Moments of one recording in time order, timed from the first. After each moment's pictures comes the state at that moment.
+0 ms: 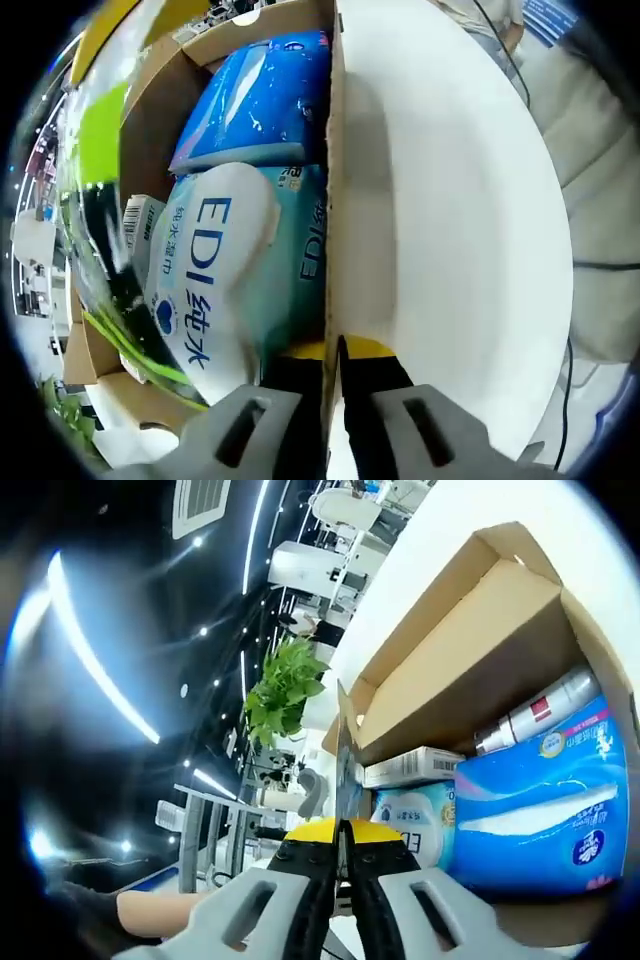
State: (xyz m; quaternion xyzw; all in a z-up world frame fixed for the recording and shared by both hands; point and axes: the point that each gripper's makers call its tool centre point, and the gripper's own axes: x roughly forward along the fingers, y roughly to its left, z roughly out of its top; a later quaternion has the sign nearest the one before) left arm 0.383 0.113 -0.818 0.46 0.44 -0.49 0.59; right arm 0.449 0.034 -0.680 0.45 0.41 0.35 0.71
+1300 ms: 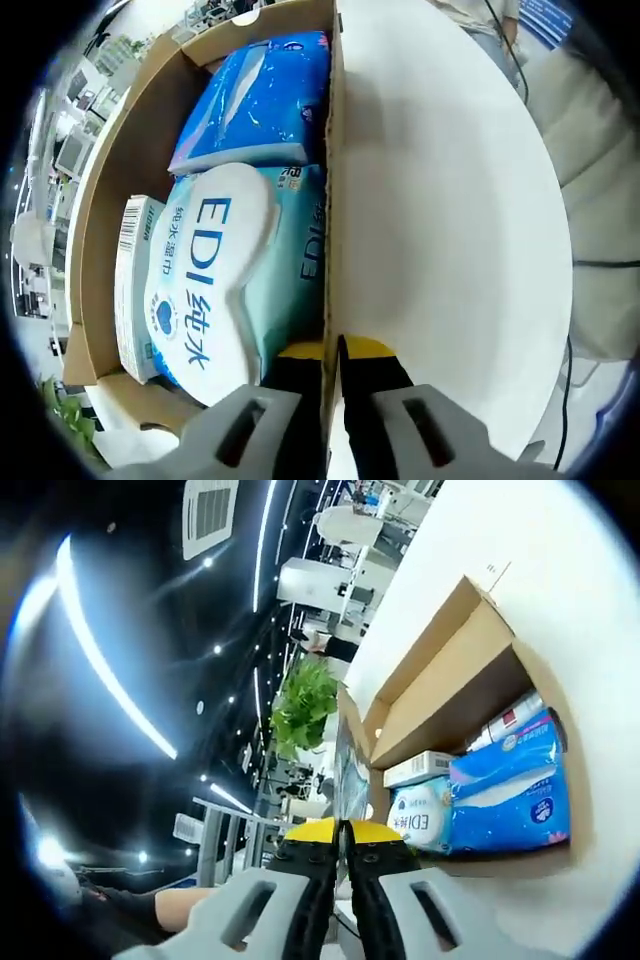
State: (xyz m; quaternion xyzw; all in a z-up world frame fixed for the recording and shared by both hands) left arm 0.384 0.114 -0.819 0.46 0.44 -0.49 0.59; right arm 0.426 -0.018 -0.641 0.49 0.38 0.35 0.70
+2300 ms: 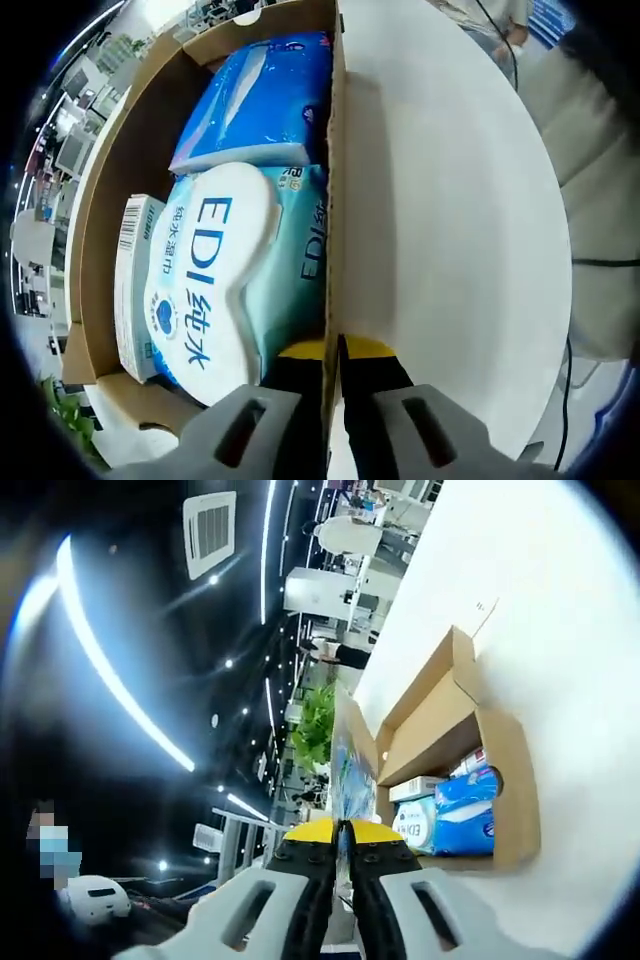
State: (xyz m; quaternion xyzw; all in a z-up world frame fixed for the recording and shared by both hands) left arm 0.383 0.115 -0.819 0.46 0.44 -0.49 0.59; right arm 0.429 -0.103 -0.604 0.52 0.36 0.36 0.69
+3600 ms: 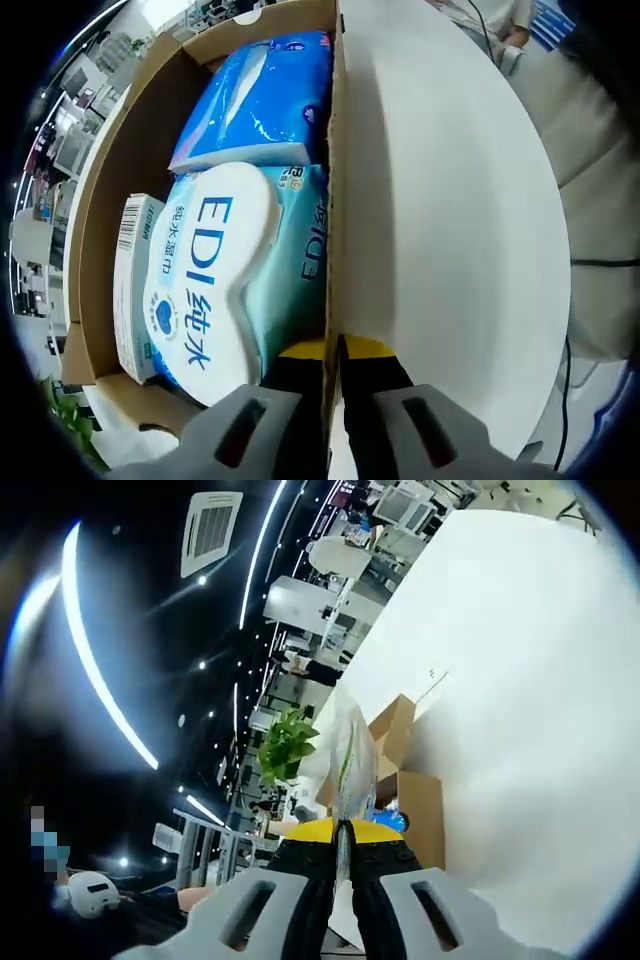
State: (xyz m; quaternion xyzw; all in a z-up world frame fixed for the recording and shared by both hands) left arm 0.383 0.115 -0.819 0.46 0.45 -0.49 0.59; right arm 0.420 -0.181 -0.589 0.45 0.37 0.30 0.75
